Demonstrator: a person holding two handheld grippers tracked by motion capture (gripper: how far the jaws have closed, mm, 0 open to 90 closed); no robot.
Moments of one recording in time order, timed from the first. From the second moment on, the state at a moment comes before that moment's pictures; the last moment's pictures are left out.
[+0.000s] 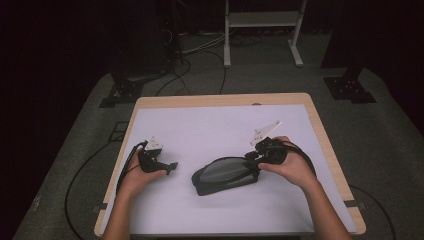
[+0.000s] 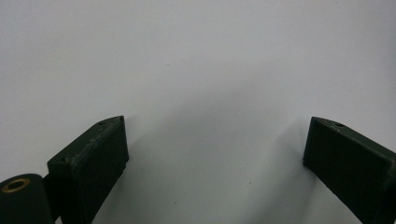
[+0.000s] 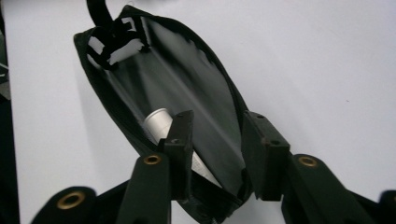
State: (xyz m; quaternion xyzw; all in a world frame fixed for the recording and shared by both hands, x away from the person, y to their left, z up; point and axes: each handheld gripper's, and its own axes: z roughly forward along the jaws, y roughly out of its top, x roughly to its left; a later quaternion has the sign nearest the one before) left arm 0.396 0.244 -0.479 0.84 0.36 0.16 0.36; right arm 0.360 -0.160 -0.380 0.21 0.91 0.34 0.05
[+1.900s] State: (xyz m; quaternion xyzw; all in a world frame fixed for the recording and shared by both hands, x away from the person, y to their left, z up) left arm 0.395 0.244 -0.479 0.84 0.37 0.16 0.36; right arm 0.351 -0.274 -0.432 0.37 0.85 0.35 0.12
